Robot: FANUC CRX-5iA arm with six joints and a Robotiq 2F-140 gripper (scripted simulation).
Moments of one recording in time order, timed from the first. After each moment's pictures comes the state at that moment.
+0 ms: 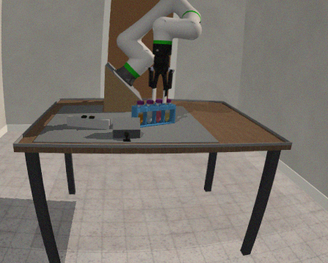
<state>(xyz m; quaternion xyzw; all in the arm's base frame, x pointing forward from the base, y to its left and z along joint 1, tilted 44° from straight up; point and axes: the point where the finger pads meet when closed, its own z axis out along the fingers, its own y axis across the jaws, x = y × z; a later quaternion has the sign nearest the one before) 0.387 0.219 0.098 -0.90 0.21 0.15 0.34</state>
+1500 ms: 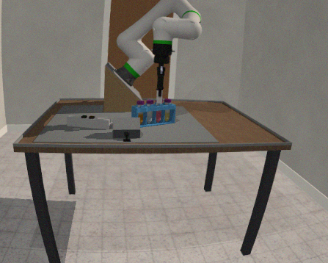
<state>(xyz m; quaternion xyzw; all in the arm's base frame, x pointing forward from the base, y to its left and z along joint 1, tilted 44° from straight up) 0.388 0.219 0.098 -0.68 0.64 0.30 0.22</state>
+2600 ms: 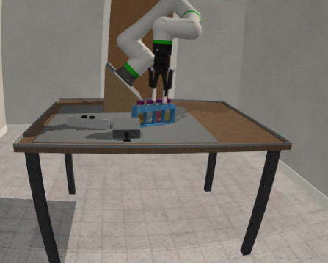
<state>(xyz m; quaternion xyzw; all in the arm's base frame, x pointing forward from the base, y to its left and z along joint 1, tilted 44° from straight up) 0.388 0.219 0.098 -0.90 0.21 0.15 0.34</state>
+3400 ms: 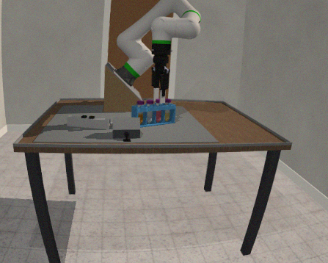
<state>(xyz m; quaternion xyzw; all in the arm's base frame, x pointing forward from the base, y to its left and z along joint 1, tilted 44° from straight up) 0.387 0.218 0.098 -0.81 0.44 0.23 0.30</state>
